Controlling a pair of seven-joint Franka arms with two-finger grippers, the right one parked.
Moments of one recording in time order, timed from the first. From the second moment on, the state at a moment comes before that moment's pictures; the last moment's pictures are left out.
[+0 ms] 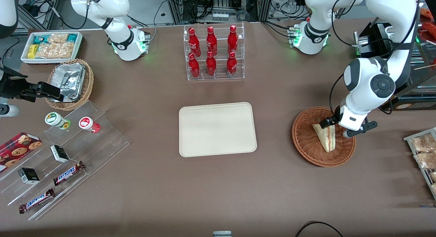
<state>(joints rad) 0.03 0.17 -0.10 -2.24 0.04 2.40 -0.44</state>
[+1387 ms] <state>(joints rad) 0.03 0.24 -0.10 -2.24 0.05 2.48 -0.44</state>
